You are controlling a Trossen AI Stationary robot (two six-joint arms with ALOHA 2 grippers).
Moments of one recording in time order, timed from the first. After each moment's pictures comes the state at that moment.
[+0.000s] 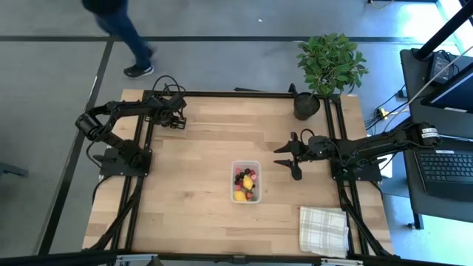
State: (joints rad) left arm 0.87 1.49 0.61 -0.64 -0.30 -0.59; right arm -0.01 1.02 0.21 0.45 0.01 0.07
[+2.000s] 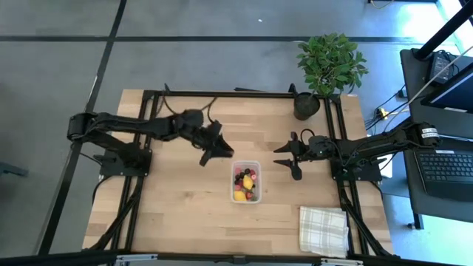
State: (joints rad) left arm 0.20 1.31 0.80 0.16 0.48 -0.32; right arm -0.01 1.02 0.21 0.46 0.01 0.07
